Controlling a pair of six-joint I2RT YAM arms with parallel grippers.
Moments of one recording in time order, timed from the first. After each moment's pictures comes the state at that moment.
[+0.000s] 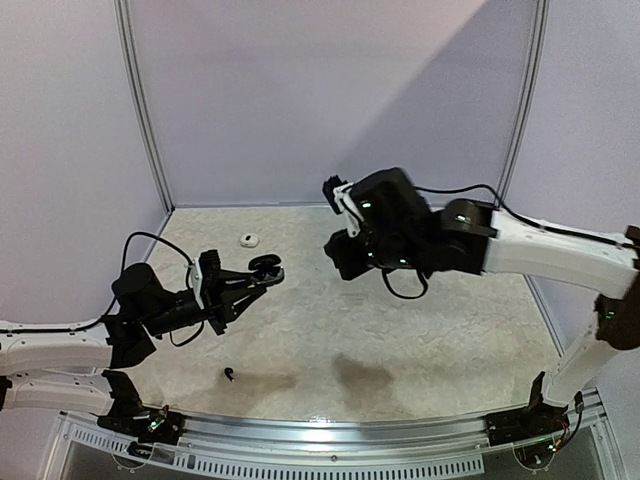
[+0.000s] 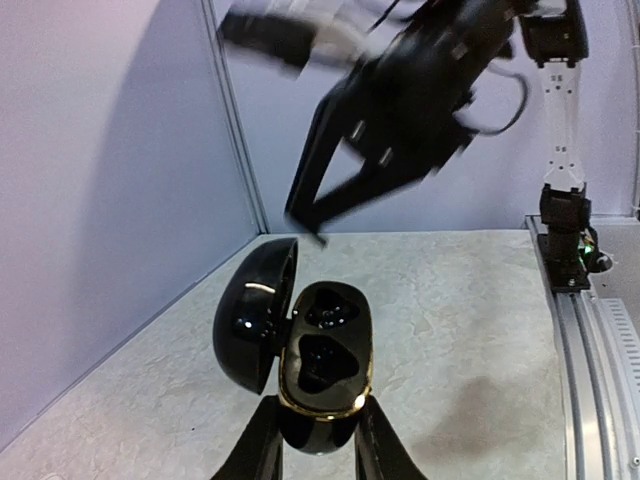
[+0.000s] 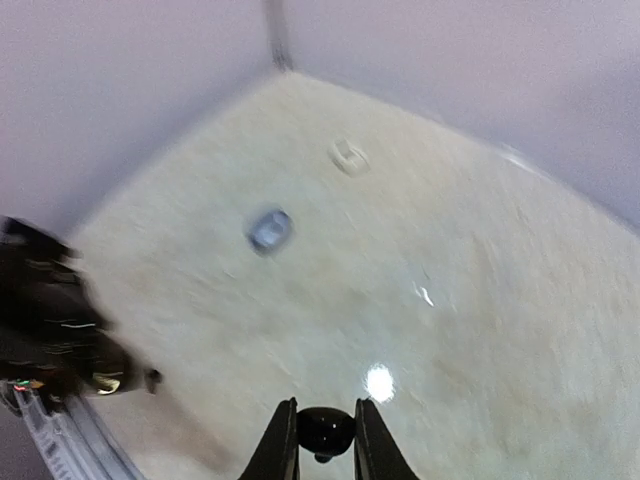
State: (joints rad) left arm -0.79 0.94 0.30 0.71 0.34 0.17; right arm 1.11 1.67 1.53 -0.59 0.35 0.40
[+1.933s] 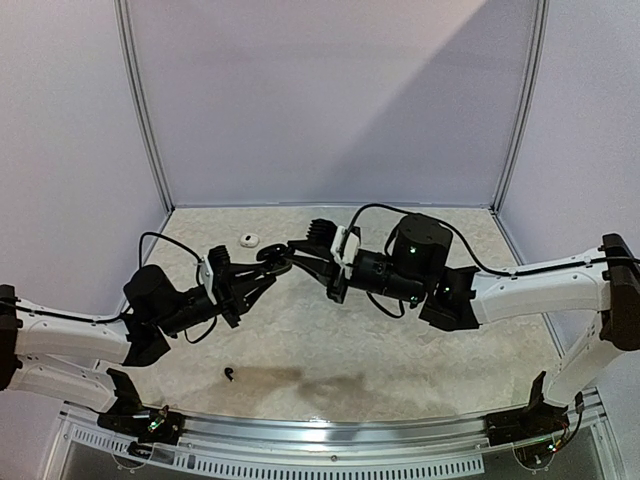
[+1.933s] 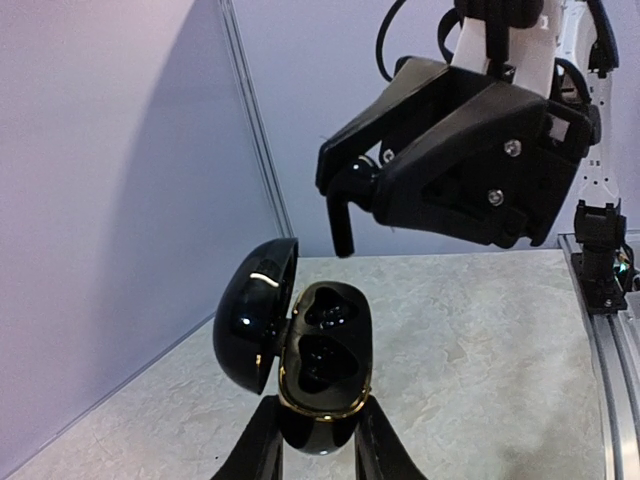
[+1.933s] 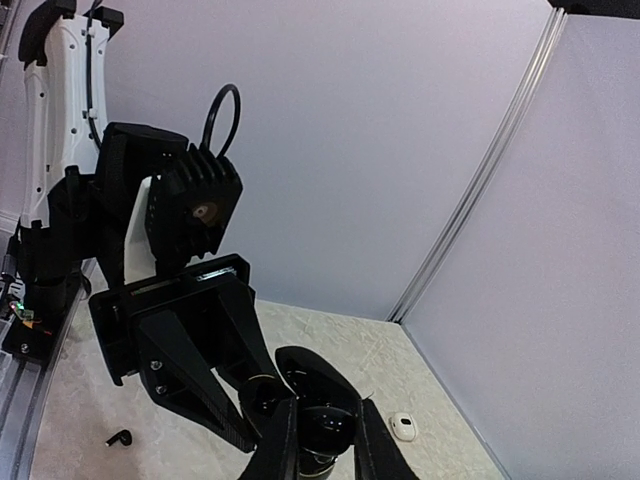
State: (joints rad) left arm -0.82 1.13 0.30 0.98 0.24 0.19; right arm 1.11 1.58 1.01 0.66 -0.14 -0.40
